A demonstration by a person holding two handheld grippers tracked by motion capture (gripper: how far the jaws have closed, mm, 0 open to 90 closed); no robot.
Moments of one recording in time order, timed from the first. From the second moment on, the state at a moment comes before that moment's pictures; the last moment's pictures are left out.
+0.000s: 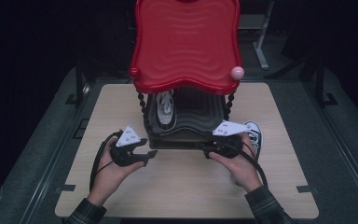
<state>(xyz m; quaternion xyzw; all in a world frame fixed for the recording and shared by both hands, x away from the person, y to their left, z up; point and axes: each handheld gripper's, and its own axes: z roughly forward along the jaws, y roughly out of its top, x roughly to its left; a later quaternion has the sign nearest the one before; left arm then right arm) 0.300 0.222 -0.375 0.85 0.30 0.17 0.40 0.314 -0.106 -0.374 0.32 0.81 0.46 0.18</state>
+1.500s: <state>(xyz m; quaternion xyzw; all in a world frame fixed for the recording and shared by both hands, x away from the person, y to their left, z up) 0.284 0.260 -0.442 0.88 0.34 0.14 0.30 0.301 -0.253 -0.421 0.55 0.71 0.40 0.18</state>
